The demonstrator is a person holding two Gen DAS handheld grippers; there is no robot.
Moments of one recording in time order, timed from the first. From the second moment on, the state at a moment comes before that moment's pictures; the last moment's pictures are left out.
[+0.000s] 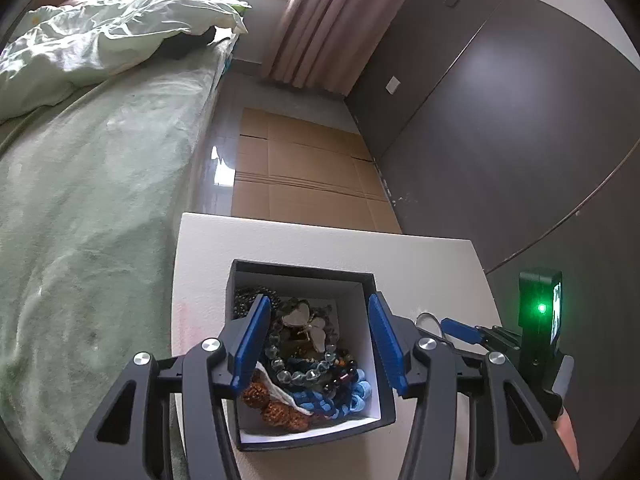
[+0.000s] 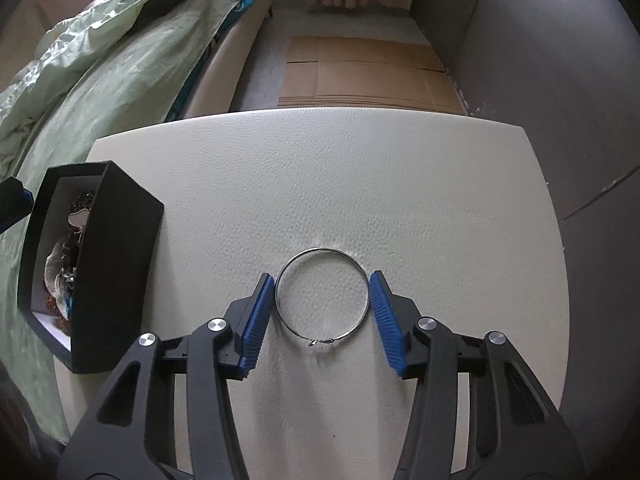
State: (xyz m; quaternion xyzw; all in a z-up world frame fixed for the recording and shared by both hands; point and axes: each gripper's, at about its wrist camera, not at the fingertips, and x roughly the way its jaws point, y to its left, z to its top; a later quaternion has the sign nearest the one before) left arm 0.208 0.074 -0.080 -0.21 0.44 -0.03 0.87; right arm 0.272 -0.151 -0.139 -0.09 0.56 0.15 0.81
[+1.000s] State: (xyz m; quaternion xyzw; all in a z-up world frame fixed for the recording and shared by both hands) left arm 0.153 0.138 -0.049 -0.24 0.40 0.04 0.88; right arm 0.230 -0.099 -0.045 0.10 0.45 0.30 0.84
